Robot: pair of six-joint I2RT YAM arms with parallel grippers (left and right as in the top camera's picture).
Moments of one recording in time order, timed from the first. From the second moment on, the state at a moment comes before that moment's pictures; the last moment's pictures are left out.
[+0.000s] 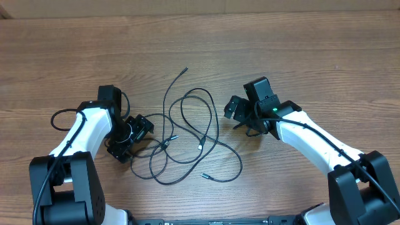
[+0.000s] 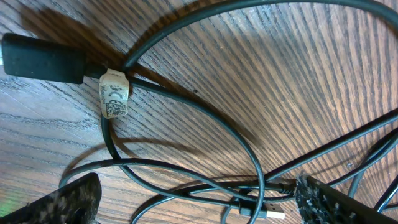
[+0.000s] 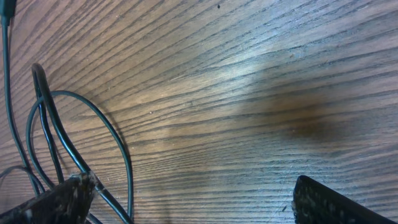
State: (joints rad) left arm 0.08 1.67 0.95 -0.90 0.25 -0.82; right arm 0.42 1.63 0.96 -0.45 -0.08 0.80
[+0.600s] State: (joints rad) left arm 0.08 1.67 0.95 -0.90 0.25 -0.82; right arm 0.42 1.63 0.96 -0.45 -0.08 0.80
